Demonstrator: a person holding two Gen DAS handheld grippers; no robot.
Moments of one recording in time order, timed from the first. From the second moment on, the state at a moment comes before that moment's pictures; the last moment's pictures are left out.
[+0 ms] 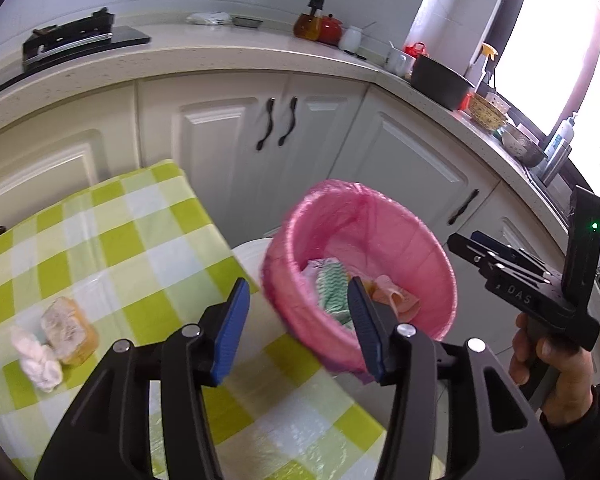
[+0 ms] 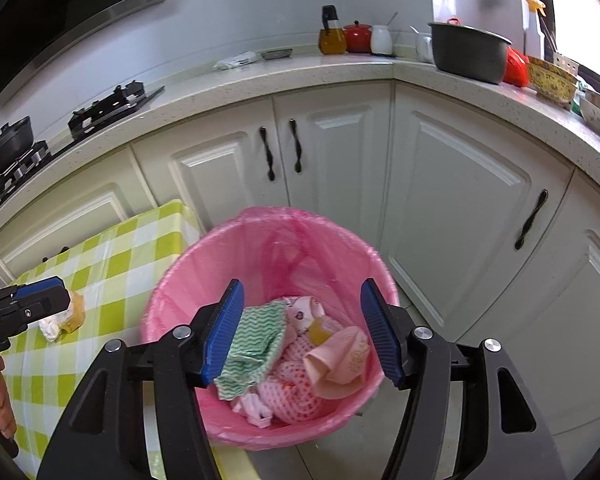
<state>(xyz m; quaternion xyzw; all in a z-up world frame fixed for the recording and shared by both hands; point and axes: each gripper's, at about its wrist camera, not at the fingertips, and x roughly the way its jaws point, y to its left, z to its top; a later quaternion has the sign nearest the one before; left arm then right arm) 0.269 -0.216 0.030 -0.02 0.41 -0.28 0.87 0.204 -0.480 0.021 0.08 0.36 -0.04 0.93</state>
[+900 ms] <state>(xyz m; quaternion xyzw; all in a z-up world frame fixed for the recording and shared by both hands) 0.269 -0.014 0.020 -0.08 0.42 -0.16 0.89 0.196 -0.354 0.019 0.04 0.37 0.02 0.93</state>
